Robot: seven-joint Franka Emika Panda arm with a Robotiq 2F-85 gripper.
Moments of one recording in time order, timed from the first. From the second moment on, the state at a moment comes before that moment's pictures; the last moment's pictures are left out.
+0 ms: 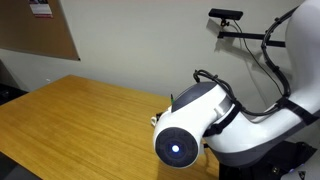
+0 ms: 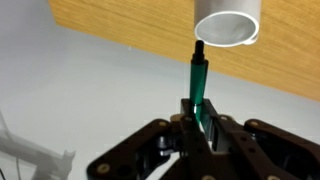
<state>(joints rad) 0.18 0.11 0.16 -2.24 -1.09 1.89 2.12</state>
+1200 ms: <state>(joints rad) 0.22 0.18 0.17 -2.16 -1.14 1.68 2.12</state>
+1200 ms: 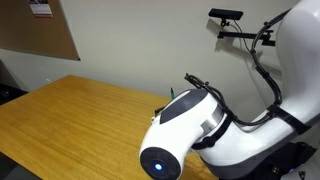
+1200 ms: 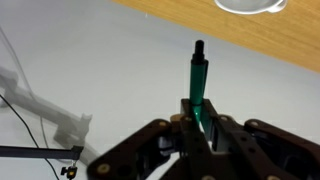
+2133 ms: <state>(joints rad) 0.21 0.18 0.17 -2.14 -1.22 1.69 2.10</state>
